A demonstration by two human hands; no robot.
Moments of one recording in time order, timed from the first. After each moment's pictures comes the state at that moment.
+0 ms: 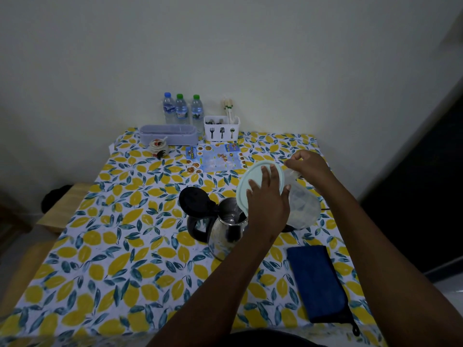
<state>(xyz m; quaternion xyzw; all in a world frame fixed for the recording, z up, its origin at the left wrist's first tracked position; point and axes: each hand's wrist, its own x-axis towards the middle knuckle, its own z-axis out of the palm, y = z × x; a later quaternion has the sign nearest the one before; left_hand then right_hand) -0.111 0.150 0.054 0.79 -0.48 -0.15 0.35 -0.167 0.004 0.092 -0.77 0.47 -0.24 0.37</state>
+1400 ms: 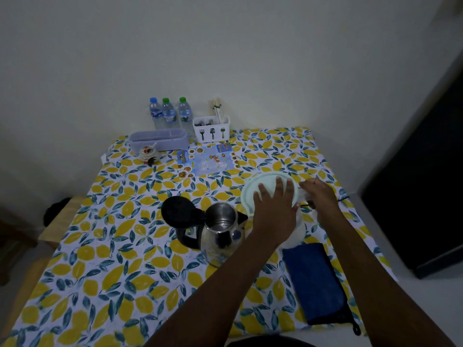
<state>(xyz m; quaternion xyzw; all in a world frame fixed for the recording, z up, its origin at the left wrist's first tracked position) -0.141 0.111 0.032 0.77 -0.62 -0.08 0.12 -0.236 -0.014 0.008 -0.56 0.52 -0.36 0.54</state>
